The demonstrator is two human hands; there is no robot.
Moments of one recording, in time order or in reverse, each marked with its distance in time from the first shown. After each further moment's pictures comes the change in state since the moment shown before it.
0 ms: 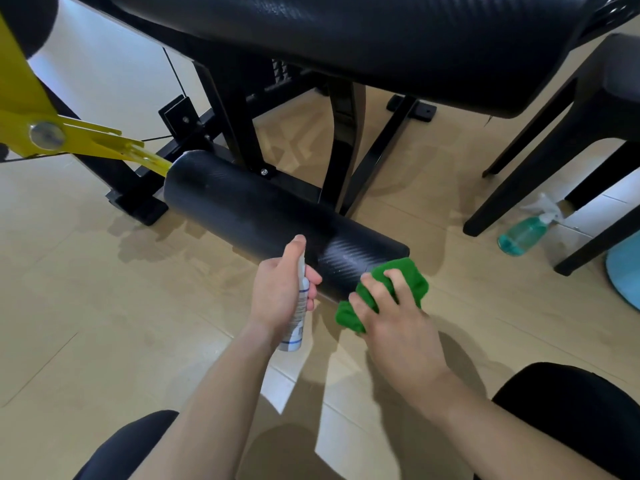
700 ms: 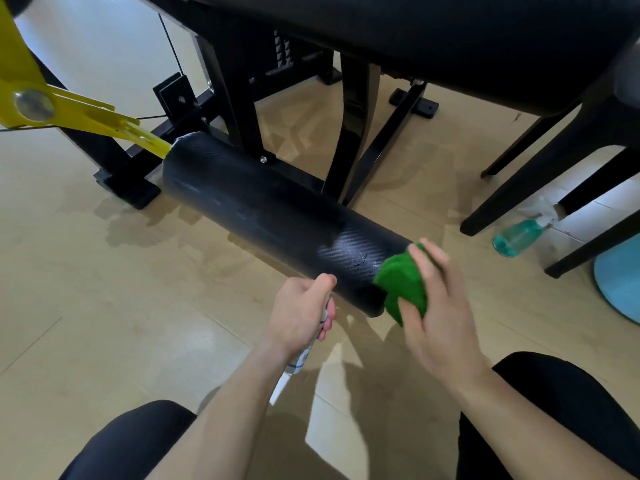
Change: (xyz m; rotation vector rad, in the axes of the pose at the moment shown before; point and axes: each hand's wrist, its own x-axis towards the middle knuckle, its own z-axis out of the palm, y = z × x) left_hand -0.011 -0.032 0.001 0.155 -0.200 0.063; right_hand 0.005 0.017 -0.031 0.467 0.178 0.262
